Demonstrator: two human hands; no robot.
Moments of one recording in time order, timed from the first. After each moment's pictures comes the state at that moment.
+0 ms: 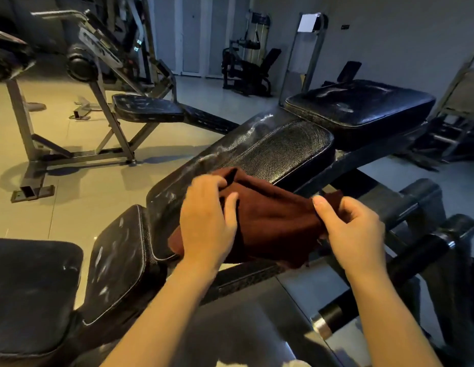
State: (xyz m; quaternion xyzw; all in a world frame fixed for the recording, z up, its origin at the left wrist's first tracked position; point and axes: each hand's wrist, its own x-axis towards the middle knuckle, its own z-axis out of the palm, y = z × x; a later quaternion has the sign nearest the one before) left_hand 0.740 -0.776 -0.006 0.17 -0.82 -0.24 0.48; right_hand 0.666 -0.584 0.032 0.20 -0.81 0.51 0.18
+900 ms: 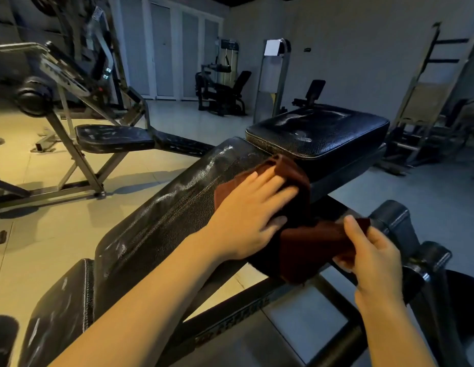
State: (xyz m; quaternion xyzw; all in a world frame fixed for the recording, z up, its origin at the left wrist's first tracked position) left_hand 0.625 -0.753 0.062 -0.23 -0.91 -0.04 0.34; right_hand 0.614 -0.546 0.045 0.01 -0.66 0.74 0.10
